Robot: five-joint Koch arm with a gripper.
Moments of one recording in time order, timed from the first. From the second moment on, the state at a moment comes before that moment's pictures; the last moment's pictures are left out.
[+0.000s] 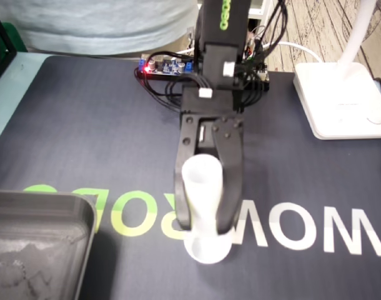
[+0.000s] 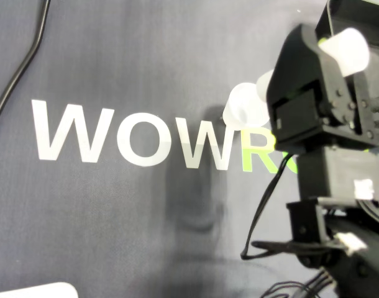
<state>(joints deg) 1.7 104.2 150.4 -46.2 -78.8</state>
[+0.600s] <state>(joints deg) 13.9 108.6 126.7 -22.9 -60.5</state>
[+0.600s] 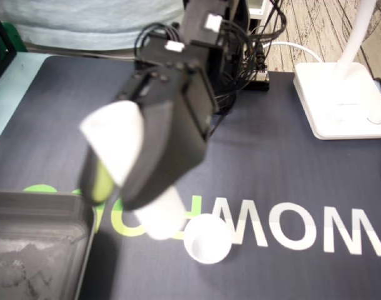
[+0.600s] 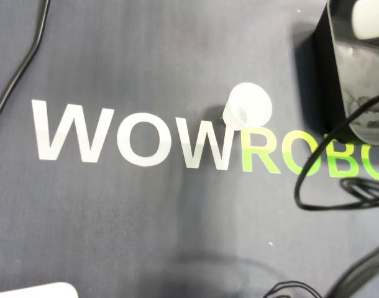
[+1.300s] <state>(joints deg) 35.4 76.7 87.4 -3.9 -5.9</state>
